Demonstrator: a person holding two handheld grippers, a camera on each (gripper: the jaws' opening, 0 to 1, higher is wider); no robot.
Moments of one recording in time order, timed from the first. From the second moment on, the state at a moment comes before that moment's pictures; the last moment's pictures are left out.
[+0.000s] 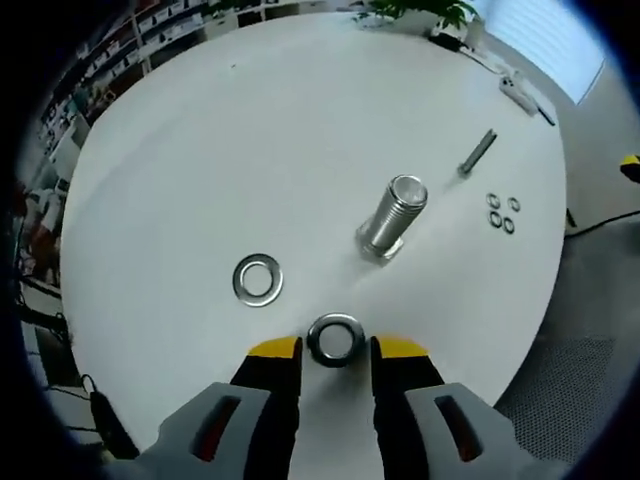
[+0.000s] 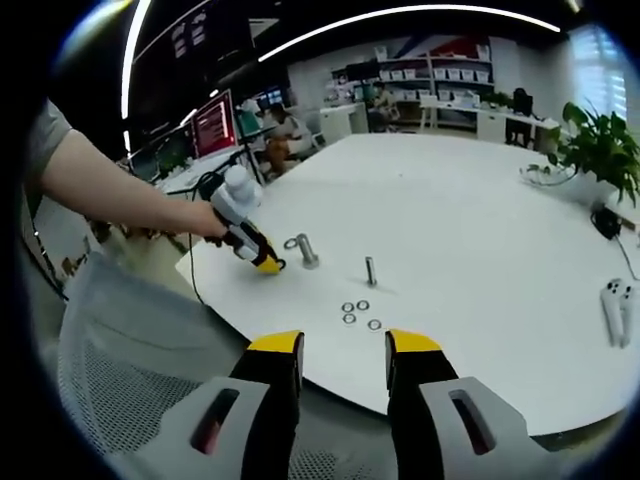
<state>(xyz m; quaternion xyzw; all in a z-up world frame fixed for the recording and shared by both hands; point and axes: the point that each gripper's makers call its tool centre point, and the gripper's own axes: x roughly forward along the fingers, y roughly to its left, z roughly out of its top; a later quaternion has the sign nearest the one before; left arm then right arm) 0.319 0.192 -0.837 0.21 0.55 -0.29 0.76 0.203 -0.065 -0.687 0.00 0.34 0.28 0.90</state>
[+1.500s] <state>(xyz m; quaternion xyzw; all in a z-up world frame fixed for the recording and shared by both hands) 0.303 0.195 -0.841 0.26 0.58 -0.32 0.71 0.202 -0.063 -0.688 -0.01 0.34 0.28 0.90</state>
